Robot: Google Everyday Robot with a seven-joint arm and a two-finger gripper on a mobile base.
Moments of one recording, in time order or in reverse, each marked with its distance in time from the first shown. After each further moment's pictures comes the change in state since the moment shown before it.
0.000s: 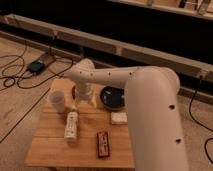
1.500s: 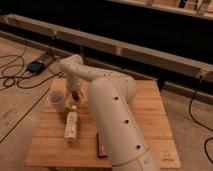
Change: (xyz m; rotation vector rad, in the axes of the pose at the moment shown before) arm 0.098 -0.089 0.043 0.050 -0.028 -0.230
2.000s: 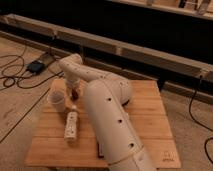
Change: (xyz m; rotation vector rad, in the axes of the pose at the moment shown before) arm 0.036 -0.006 0.007 0.015 0.084 0.002
